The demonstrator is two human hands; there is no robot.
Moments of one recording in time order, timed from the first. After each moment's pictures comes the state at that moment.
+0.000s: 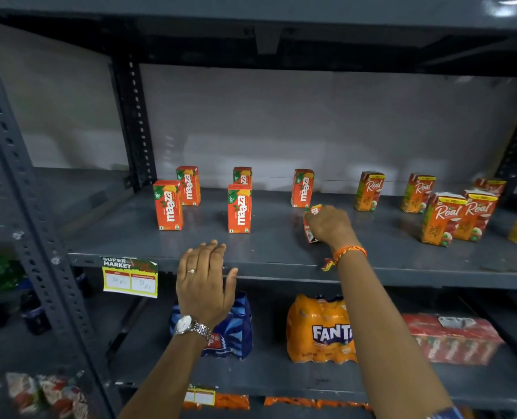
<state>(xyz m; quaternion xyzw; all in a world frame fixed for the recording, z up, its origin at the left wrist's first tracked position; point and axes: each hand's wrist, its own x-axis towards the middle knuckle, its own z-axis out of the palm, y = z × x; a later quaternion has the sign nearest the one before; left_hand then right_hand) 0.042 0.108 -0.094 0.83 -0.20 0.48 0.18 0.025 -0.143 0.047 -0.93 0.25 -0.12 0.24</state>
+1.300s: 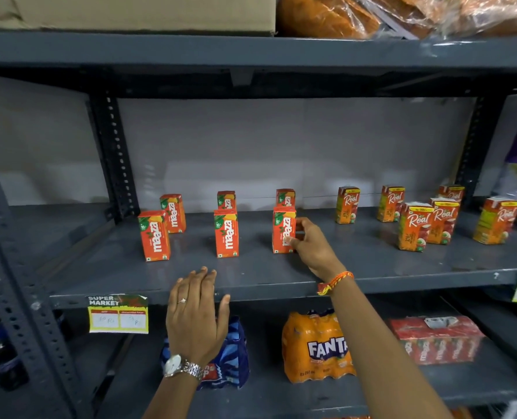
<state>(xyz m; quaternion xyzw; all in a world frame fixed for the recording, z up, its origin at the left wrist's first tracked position) 0.030 0.115 -0.085 0.87 -0.21 0.42 0.17 0.019 -0.140 0.021 -0.81 0.09 -0.22 0.54</state>
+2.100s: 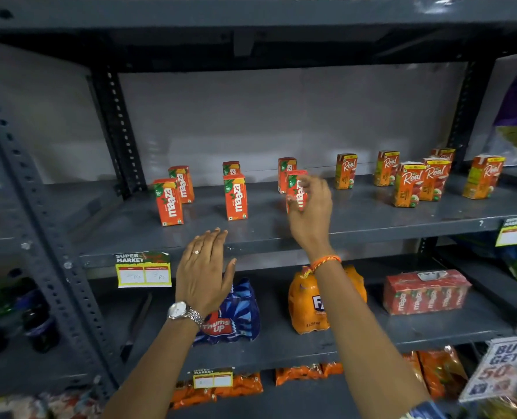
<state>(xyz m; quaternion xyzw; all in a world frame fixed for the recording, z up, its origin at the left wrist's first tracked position) 0.025 0.147 -0.073 0.88 -0.29 0.37 0.11 -0.018 -0.077 0.009 -0.76 0.10 -0.53 0.36</state>
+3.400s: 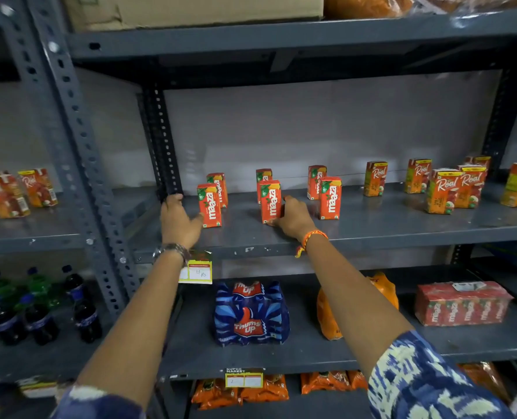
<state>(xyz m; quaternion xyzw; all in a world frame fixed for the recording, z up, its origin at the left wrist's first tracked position) 0.089 0.221 0.017 0.85 -0.10 0.23 0.47 0.035 -0.023 0.015 -0.90 0.13 -0.19 0.36</state>
